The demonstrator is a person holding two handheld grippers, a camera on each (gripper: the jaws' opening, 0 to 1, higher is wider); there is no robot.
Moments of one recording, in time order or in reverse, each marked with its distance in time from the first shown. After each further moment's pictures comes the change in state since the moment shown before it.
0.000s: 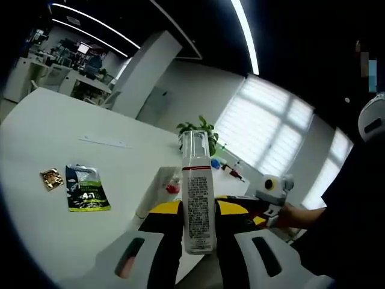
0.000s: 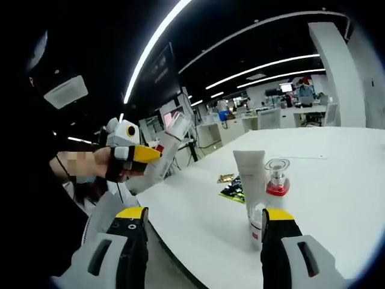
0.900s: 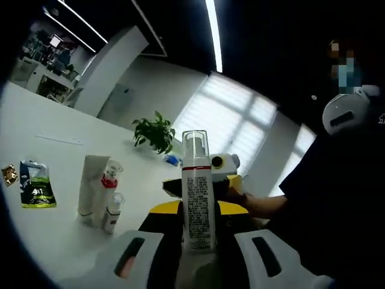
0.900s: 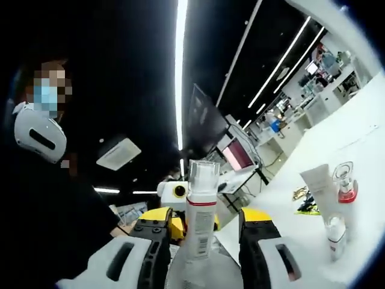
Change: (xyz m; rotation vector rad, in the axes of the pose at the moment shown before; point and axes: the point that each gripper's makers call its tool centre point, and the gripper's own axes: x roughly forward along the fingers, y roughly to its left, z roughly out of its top) left arm 0.020 -0.105 -0.027 0.022 0.019 -0.297; right arm -0.008 0.072 0.057 0.291 -0.162 0.460
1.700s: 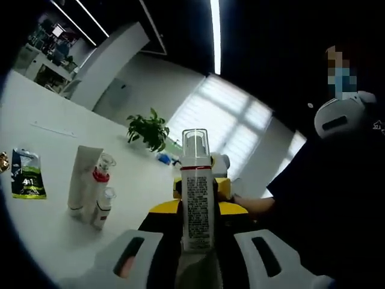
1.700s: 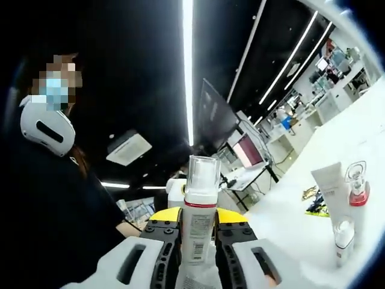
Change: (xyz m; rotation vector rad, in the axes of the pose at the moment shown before) left arm 0.002 0.003 -0.004 -0.064 0.003 -0.050; right arm 0.008 0.000 -0.007 -0.017 0.027 0.082
